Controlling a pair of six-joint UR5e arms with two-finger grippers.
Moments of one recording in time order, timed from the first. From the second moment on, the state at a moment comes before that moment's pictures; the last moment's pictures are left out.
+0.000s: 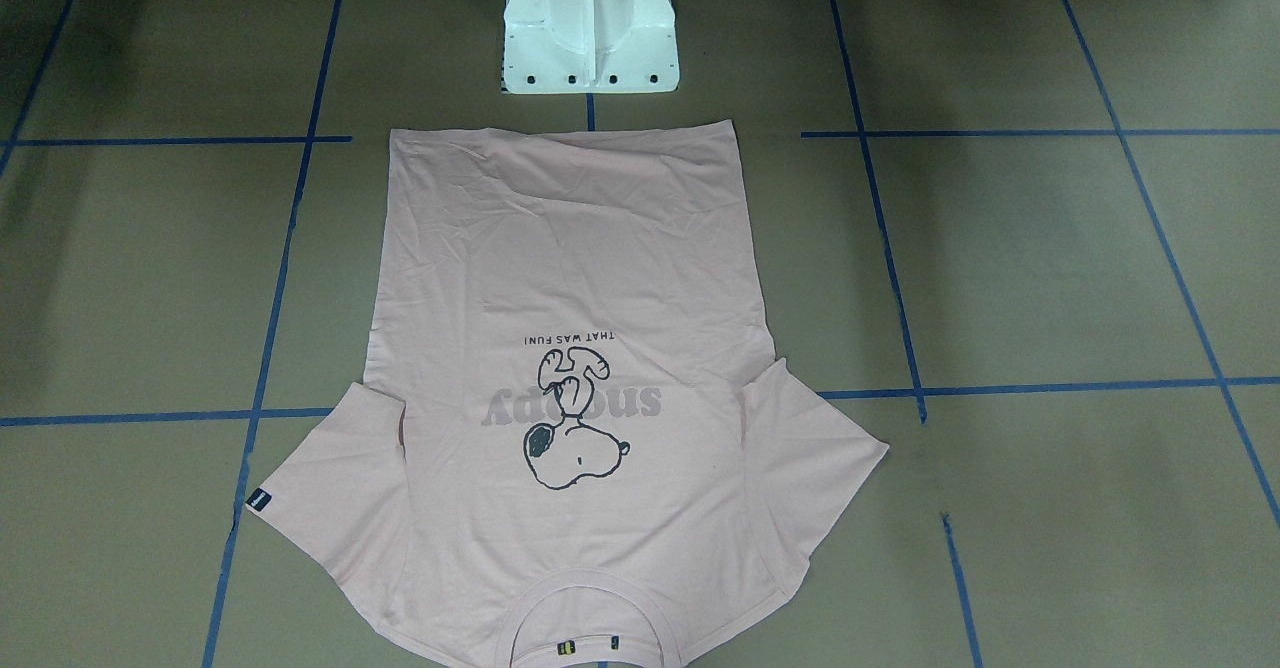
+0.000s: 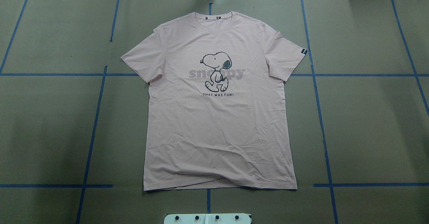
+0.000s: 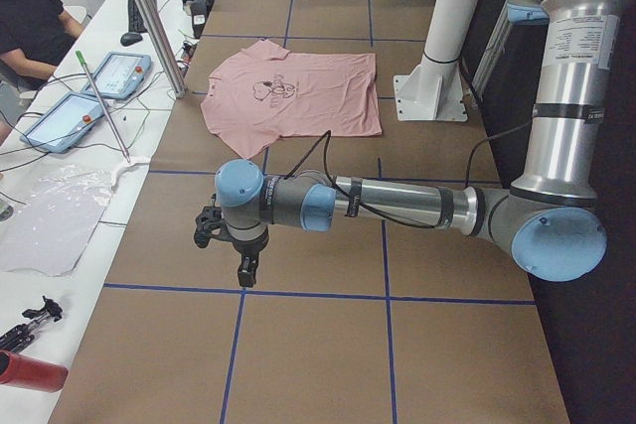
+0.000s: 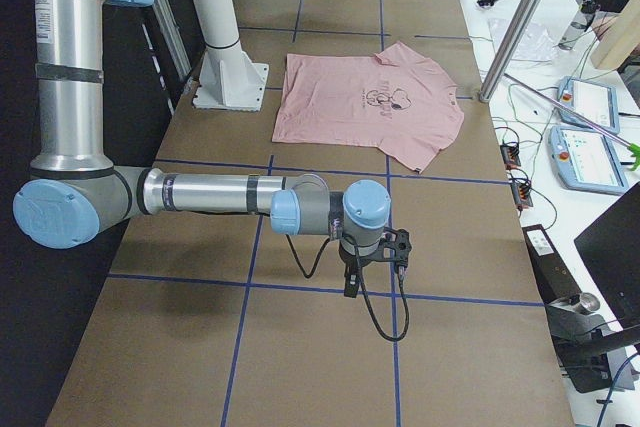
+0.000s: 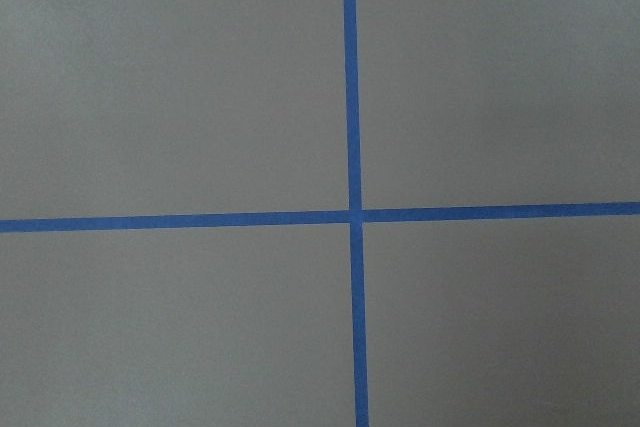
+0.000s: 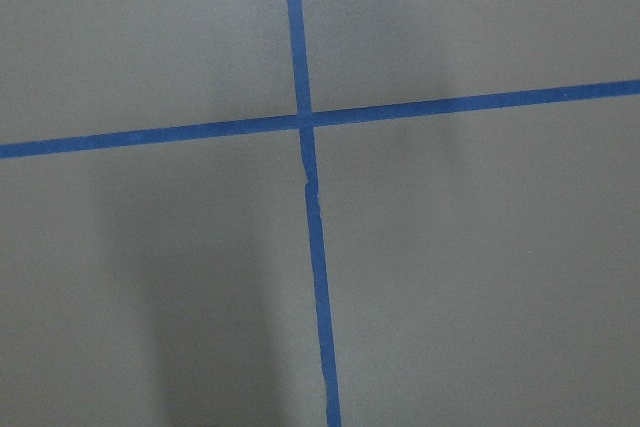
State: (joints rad) left arm -1.54 -1.63 -1.60 -1.61 -2.33 -0.06; right arm 1.55 -1.63 1.65 -1.57 2.35 0.14
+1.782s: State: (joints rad) left arm -1.53 -1.58 -1.68 -1.63 -2.42 -0.05; right arm 1.03 -1.05 1.28 -1.15 2.15 0.89
